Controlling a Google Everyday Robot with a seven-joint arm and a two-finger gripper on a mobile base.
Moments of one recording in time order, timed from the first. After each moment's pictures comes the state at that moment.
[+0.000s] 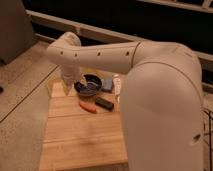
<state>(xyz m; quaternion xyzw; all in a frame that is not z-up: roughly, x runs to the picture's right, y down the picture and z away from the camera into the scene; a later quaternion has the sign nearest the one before) -0.145 0.002 0.720 -0.24 0.11 0.47 0.84</state>
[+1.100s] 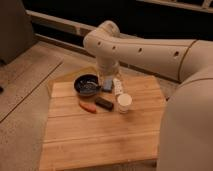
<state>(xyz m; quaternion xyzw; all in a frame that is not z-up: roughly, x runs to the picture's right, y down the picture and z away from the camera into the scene) 0.052 -0.063 0.701 -0.13 0.23 0.64 0.72</state>
